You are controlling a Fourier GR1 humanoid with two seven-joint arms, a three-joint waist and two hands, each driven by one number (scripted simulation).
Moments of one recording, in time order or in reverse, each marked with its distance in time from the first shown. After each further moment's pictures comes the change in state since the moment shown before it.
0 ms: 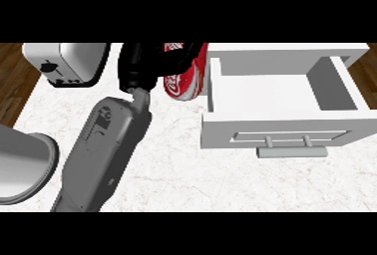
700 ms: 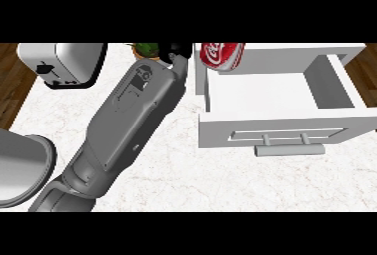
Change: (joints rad) left arm -0.339 -0.001 -0.062 0.354 0.140 0.126 -0.082; right arm -0.034 0.002 0.017 0.003 0.021 -0.004 0.005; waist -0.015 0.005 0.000
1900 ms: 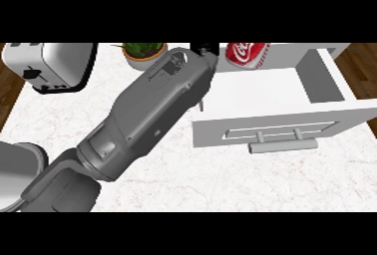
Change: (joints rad) left arm -0.235 0.000 -0.266 0.375 0.393 0.104 -0.177; right arm -0.076 -0.019 0.035 0.021 0.024 -0.028 0.019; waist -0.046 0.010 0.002
